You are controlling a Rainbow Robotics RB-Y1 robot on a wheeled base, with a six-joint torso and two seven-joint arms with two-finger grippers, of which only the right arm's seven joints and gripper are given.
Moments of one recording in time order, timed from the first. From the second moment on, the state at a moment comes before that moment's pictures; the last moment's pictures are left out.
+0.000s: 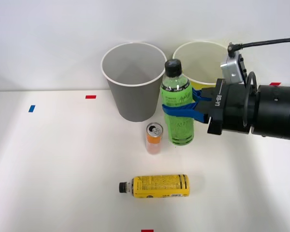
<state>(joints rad) -0.25 -0.33 -0.17 -2.16 -1.47 1.32 2.24</state>
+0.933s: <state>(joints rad) -0.33 -0.25 -0.15 -2.17 -1.10 0.79 2.00</state>
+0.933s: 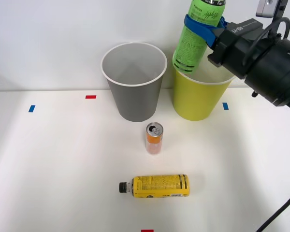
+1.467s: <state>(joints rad) -0.38 -0.24 -0.14 -2.17 -0.69 0.78 1.67</state>
